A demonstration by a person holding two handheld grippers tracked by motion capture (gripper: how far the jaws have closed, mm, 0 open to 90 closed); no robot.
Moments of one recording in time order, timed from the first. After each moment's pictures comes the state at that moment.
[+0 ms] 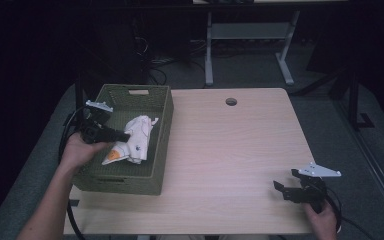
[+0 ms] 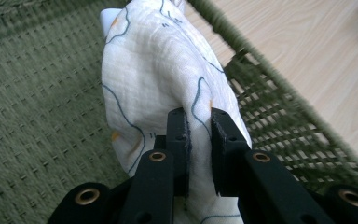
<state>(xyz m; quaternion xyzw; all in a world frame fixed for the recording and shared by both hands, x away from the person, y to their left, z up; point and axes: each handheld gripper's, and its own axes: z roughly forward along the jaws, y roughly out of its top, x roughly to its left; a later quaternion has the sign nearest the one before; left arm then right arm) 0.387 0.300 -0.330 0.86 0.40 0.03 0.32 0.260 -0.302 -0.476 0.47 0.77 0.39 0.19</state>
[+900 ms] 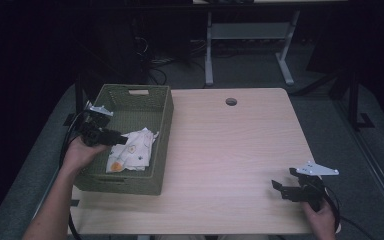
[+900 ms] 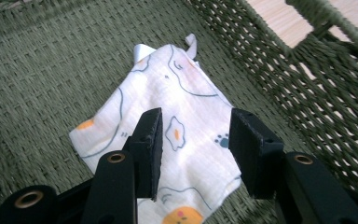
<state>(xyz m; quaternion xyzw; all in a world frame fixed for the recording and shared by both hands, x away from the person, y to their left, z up) 0.390 0.308 -0.351 0.86 0.42 0.09 0.29 0.263 -0.296 -0.474 0.46 0.77 0.39 0.19</state>
